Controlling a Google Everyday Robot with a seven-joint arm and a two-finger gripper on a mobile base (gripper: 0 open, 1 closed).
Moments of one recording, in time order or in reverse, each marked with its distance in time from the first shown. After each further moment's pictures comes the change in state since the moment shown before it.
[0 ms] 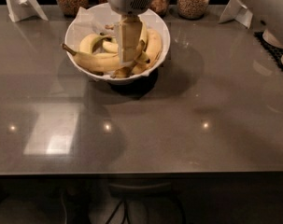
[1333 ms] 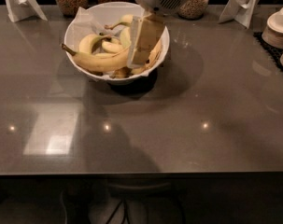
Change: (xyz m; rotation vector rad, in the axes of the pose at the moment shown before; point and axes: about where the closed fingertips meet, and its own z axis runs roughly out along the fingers) arm 0.002 0.029 -0.062 0.109 -0.113 0.202
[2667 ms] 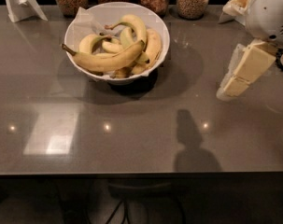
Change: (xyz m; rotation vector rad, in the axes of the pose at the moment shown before) arm 0.143 0.084 -0.100 -0.035 0.215 0.363
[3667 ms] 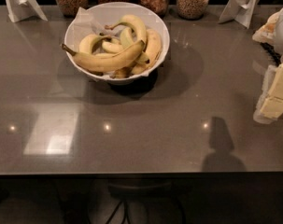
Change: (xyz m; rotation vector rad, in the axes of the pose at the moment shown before) arm 0.071 0.030 -0.011 -0.136 0.245 0.100
